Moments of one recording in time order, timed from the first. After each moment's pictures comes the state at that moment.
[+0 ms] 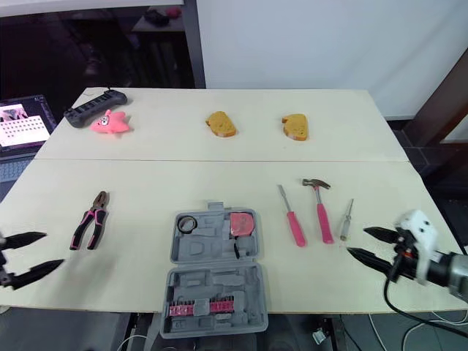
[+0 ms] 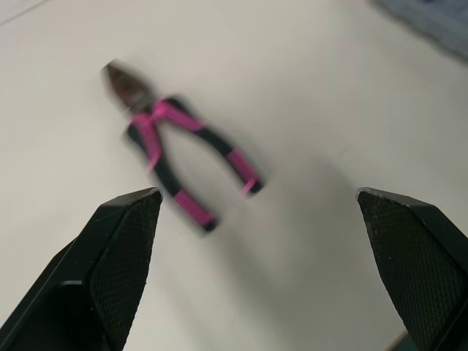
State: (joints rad) left arm 0.37 0.99 0.64 0.28 -0.44 0.01 -1.25; right arm 0.30 -0.85 -0.56 -0.06 0.41 0.38 1.16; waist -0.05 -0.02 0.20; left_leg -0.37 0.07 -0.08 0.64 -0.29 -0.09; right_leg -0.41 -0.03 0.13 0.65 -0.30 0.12
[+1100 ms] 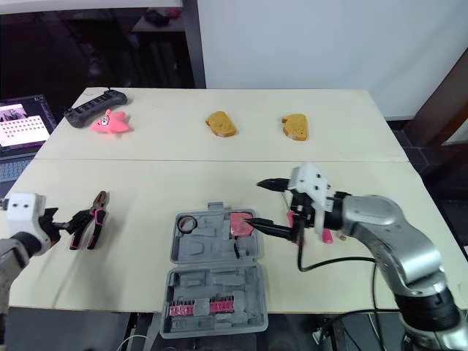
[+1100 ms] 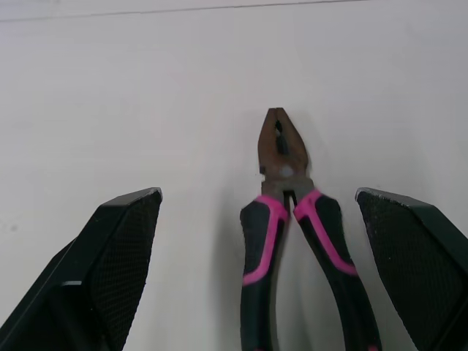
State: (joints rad) left arm -0.04 0.67 0.45 0.08 -0.34 0.54 -0.47; right arm -0.29 -0.73 0.01 -0.52 0.59 0.64 0.91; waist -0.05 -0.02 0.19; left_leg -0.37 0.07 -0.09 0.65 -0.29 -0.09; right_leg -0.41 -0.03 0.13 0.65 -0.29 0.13
